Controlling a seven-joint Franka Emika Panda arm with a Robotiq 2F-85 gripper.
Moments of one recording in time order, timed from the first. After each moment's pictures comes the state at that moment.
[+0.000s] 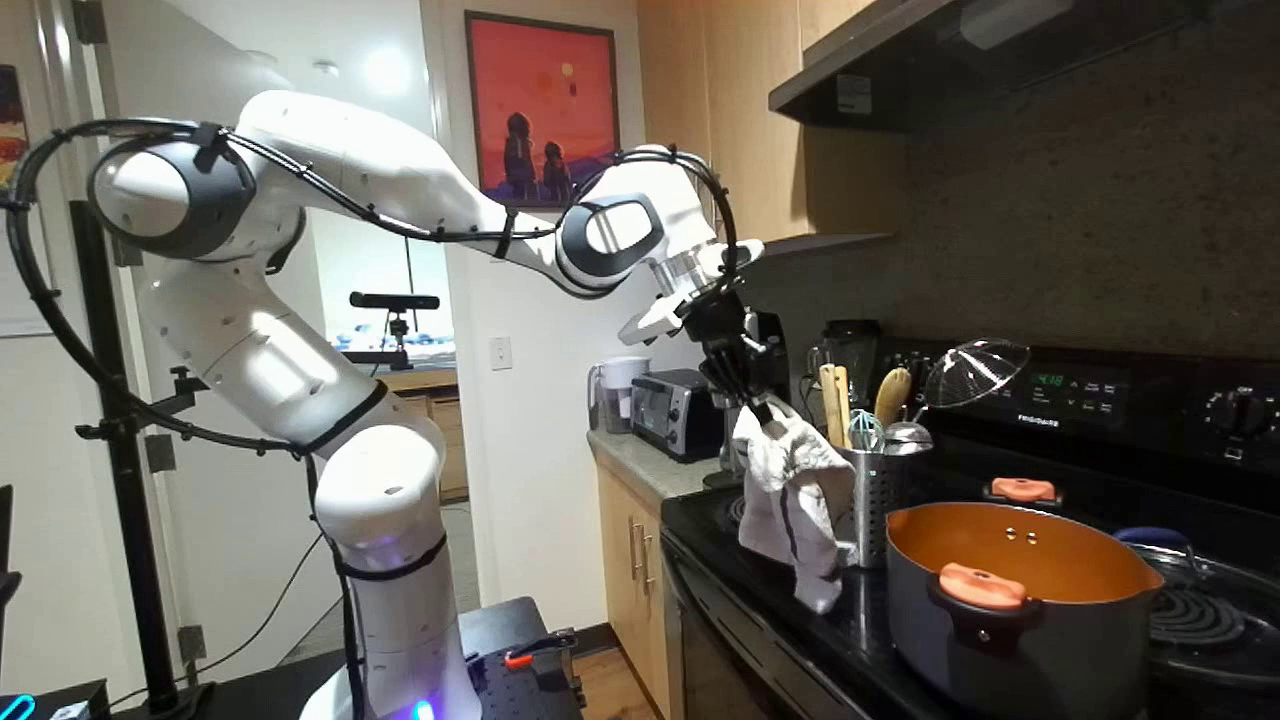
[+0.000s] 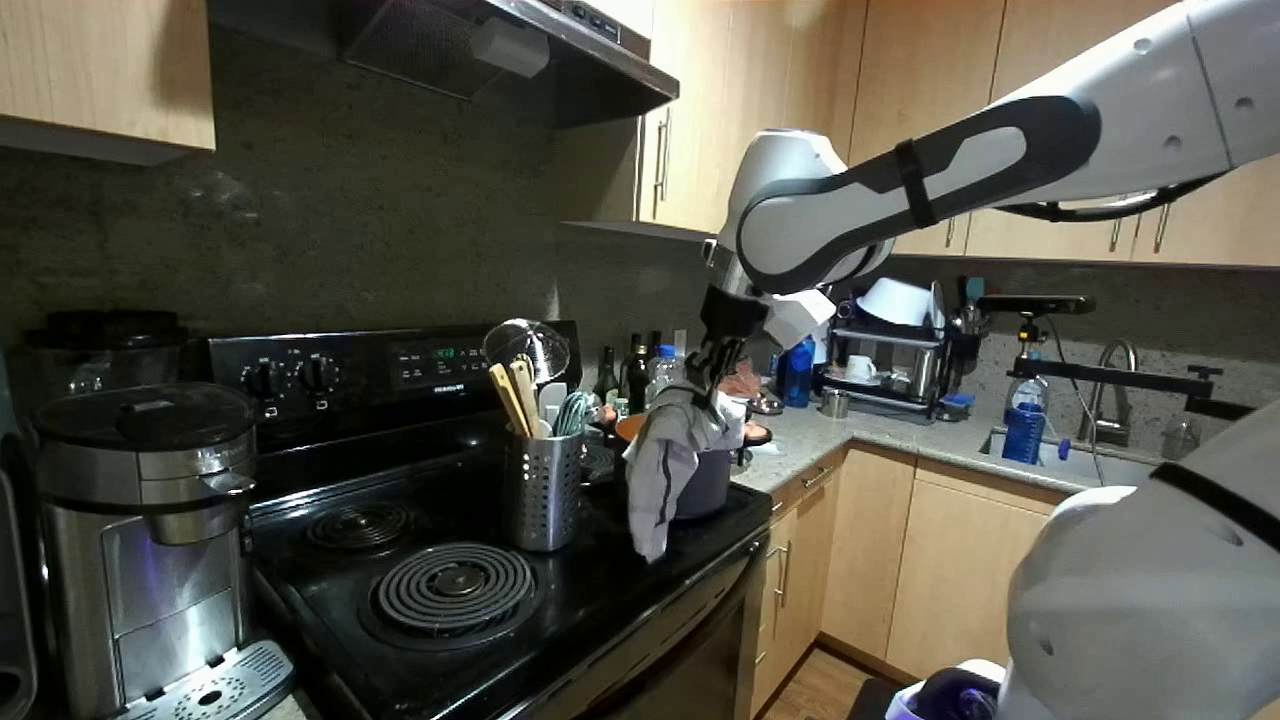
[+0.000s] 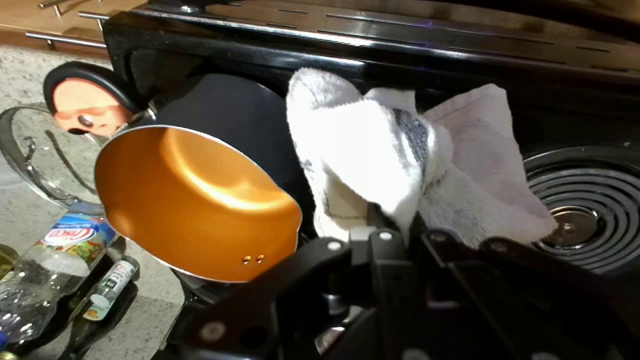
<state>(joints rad) -0.17 -0.67 -0.12 -2.58 -0.24 2.31 -0.21</state>
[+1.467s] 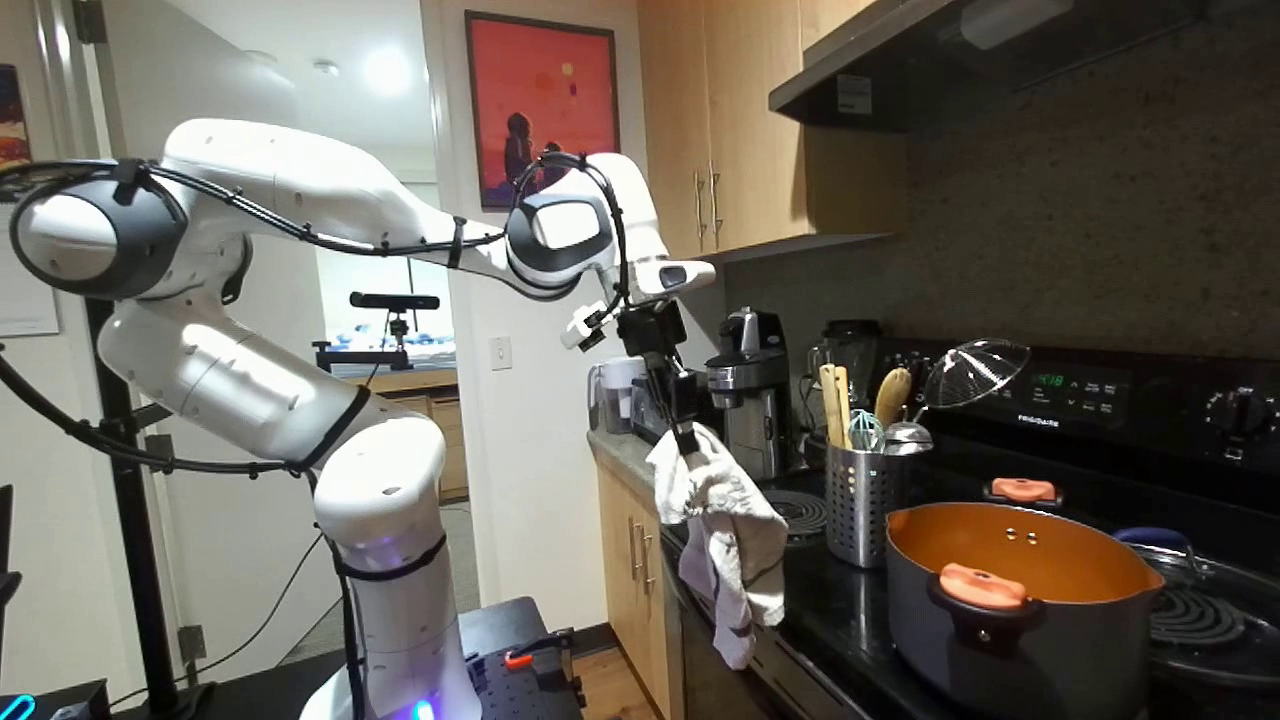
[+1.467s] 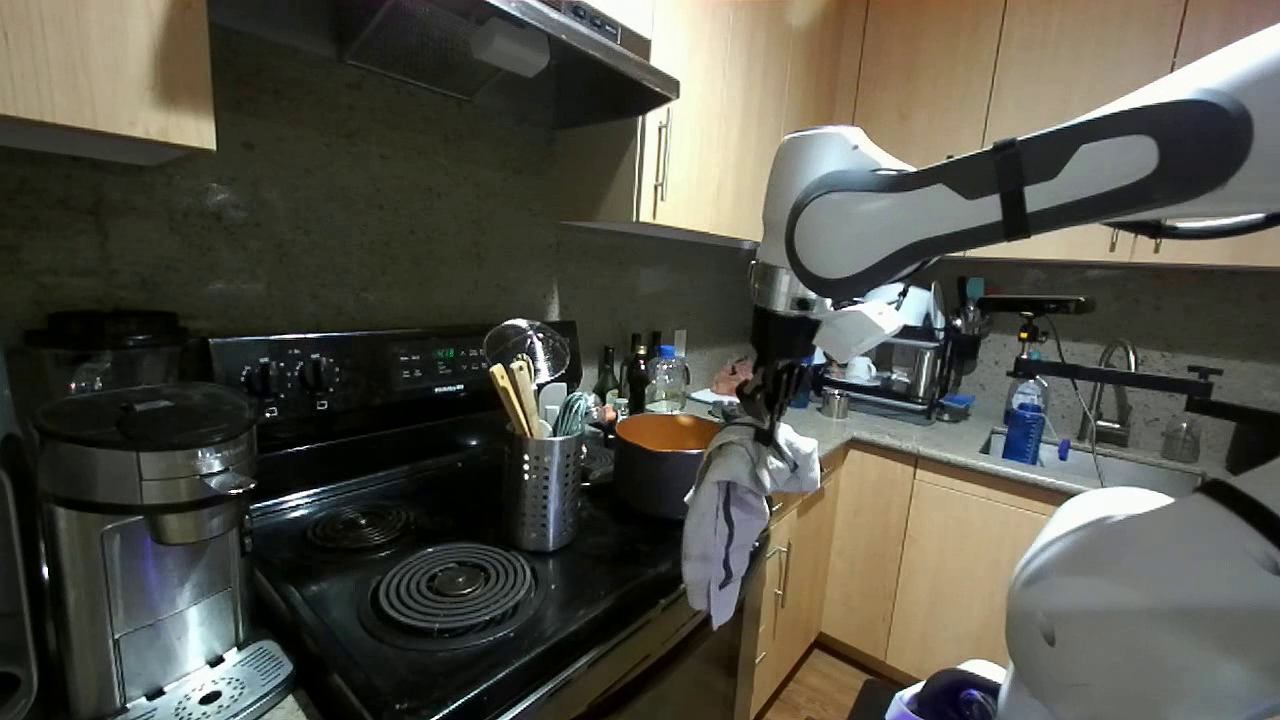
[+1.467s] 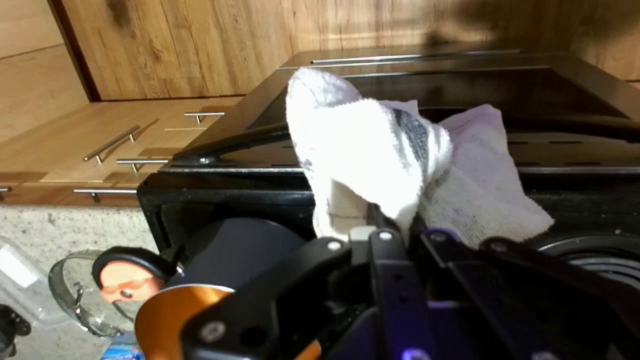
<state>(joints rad) -0.18 -0.87 -0.09 -2.69 -0.28 2.03 -0.03</state>
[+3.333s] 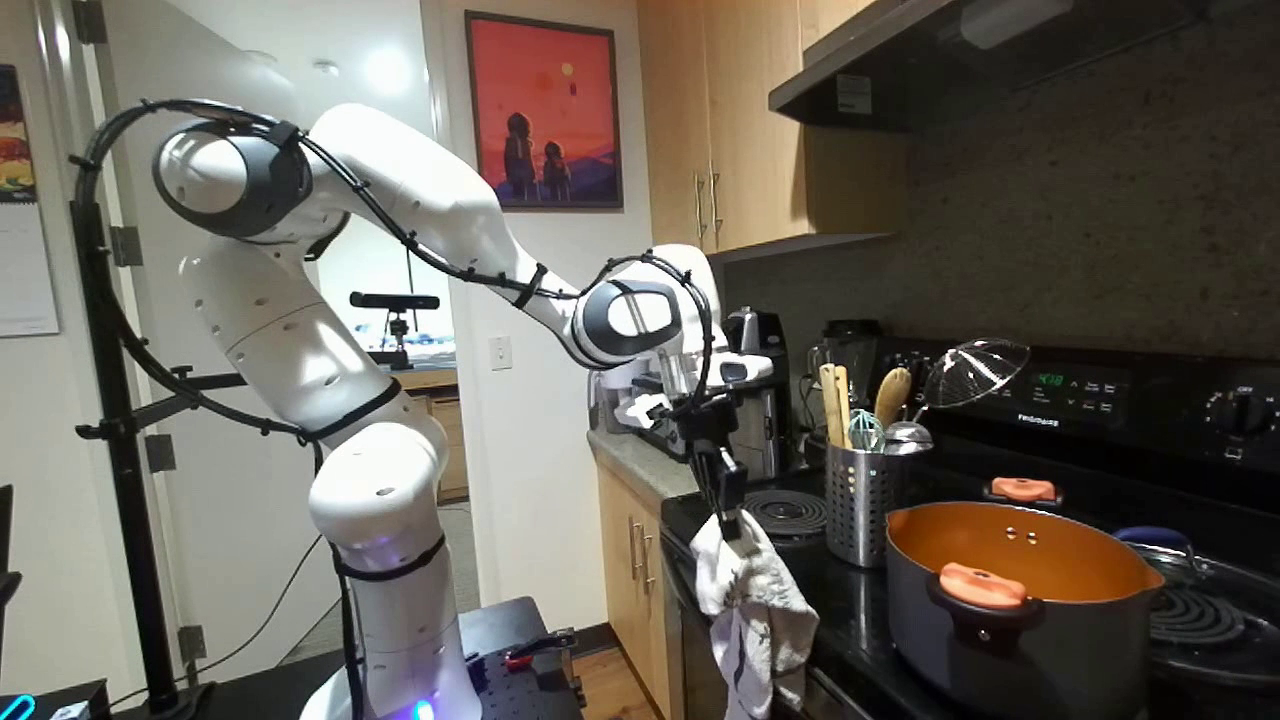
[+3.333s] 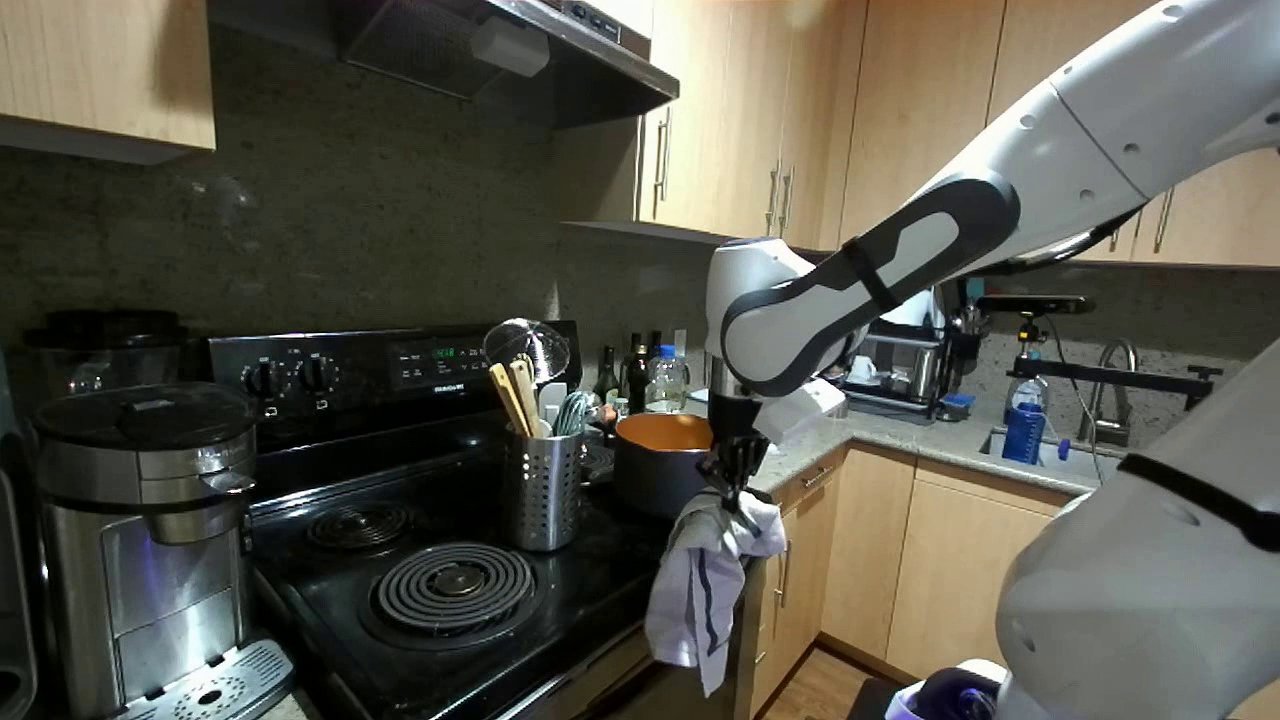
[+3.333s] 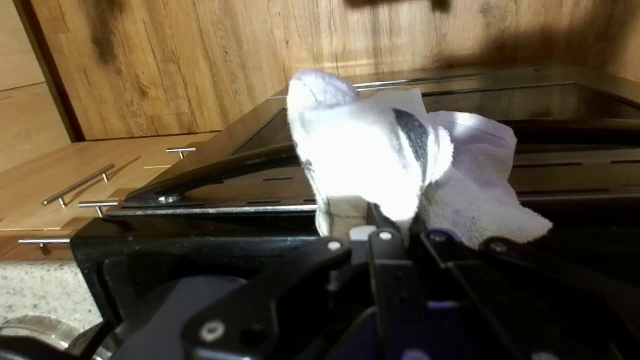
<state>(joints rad) -0.23 -0.51 -0.09 -2.72 -0.30 2.32 0.04</state>
